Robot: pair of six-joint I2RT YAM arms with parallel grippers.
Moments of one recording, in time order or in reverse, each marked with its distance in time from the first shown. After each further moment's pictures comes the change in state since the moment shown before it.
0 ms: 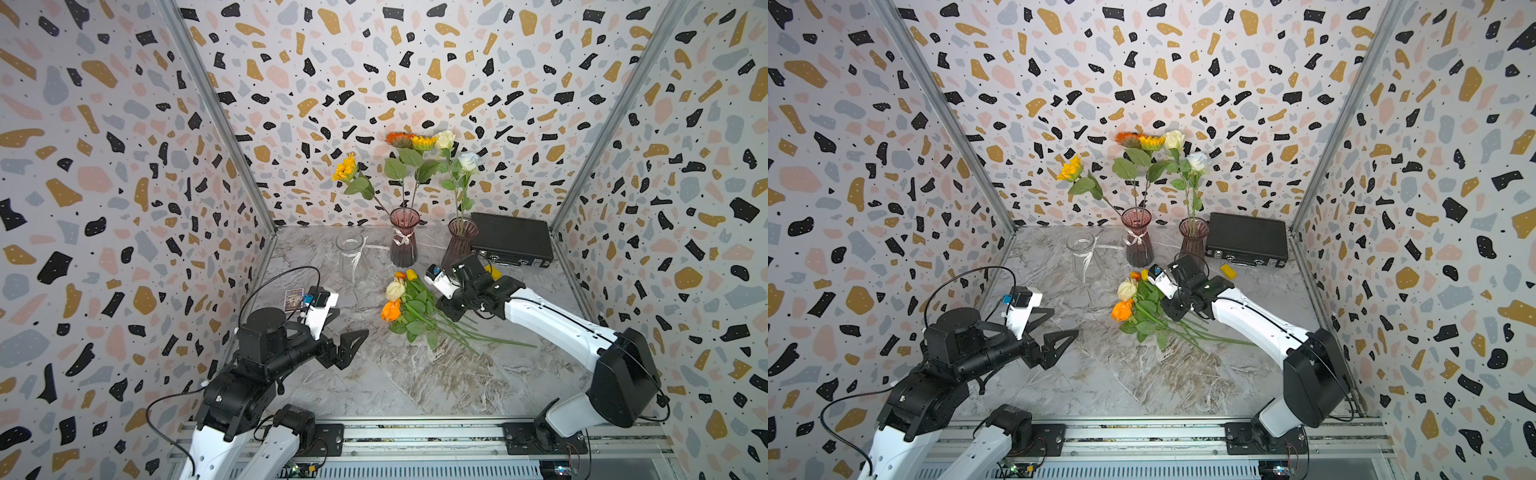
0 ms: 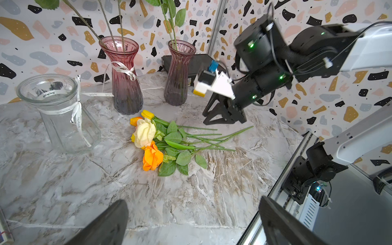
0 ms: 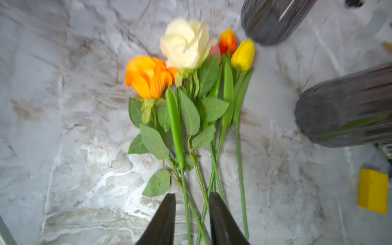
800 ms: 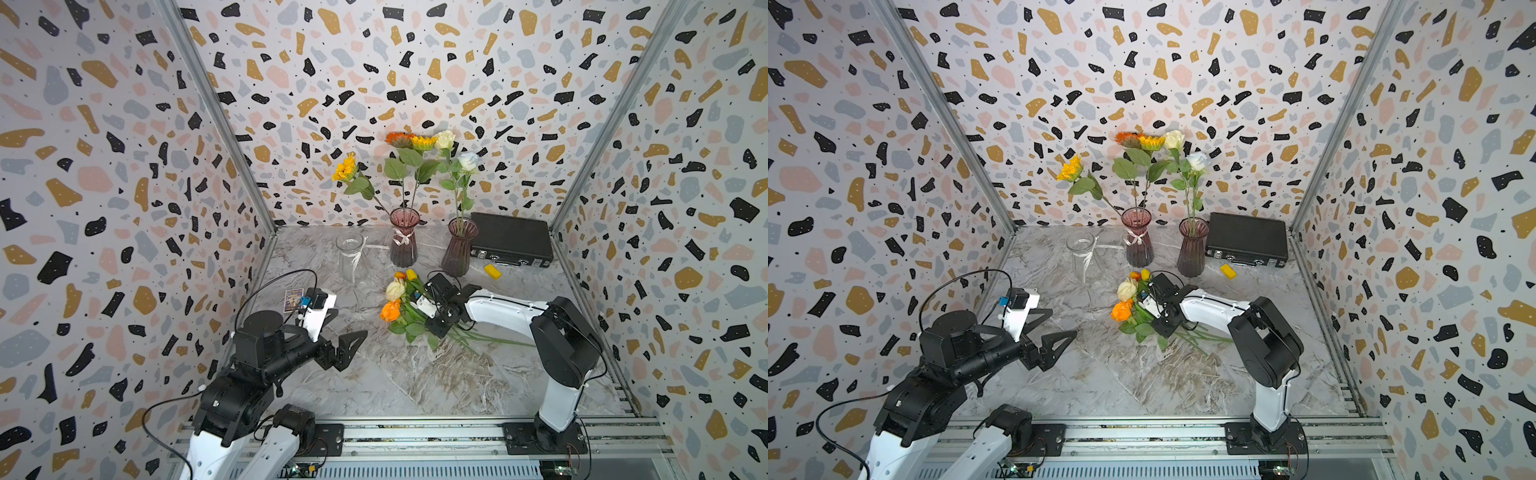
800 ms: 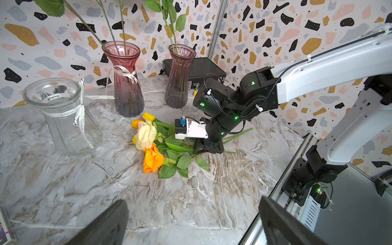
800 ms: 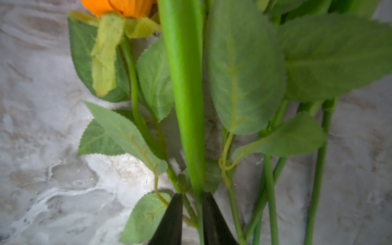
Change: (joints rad) left arm 0.000 -0.019 0.000 -0.001 -0.006 -0.001; right arm 0.067 0.293 0.028 0.037 0.043 -0.002
